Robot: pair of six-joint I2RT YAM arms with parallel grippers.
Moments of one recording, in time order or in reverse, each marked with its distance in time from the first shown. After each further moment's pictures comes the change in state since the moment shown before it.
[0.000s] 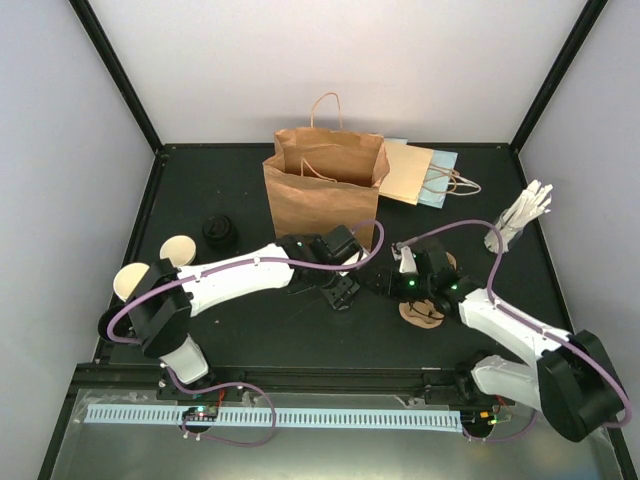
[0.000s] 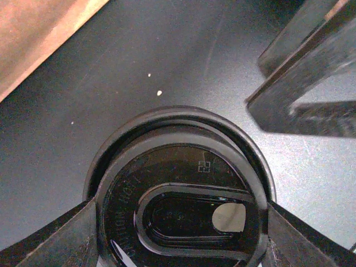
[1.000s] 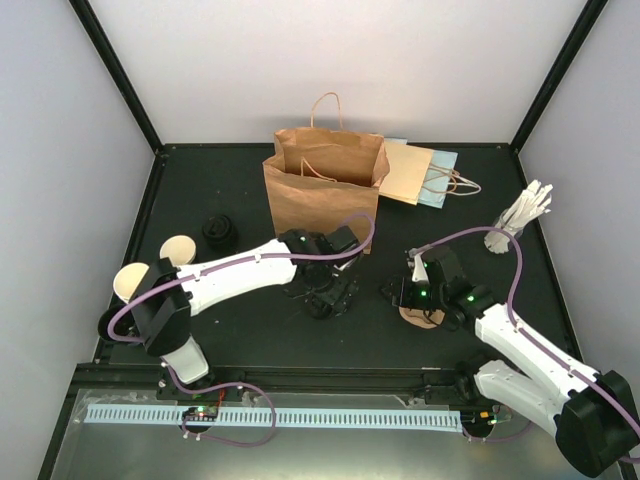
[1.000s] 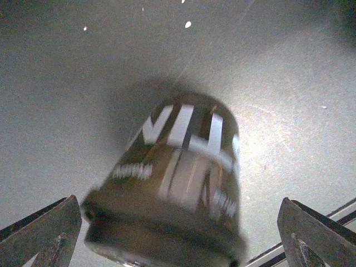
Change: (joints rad) left arm -0.013 0.019 0.085 -0.227 -0.011 -0.306; right arm 0.000 -0.232 0.013 -0.314 0.181 -0.119
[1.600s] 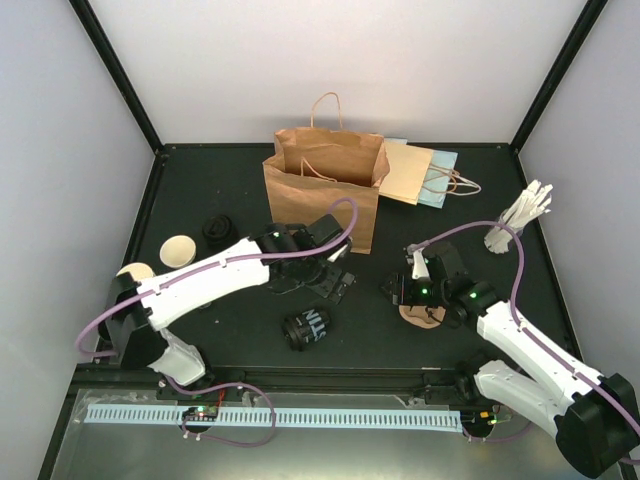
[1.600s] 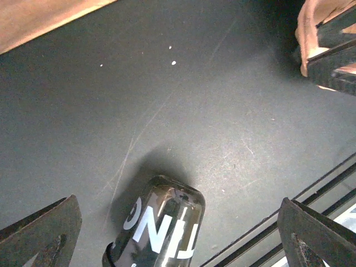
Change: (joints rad) left arm 0.002 -0.136 0.057 -0.048 0.000 -0.001; right arm 0.000 -0.005 0.058 -0.067 0.019 -0.090
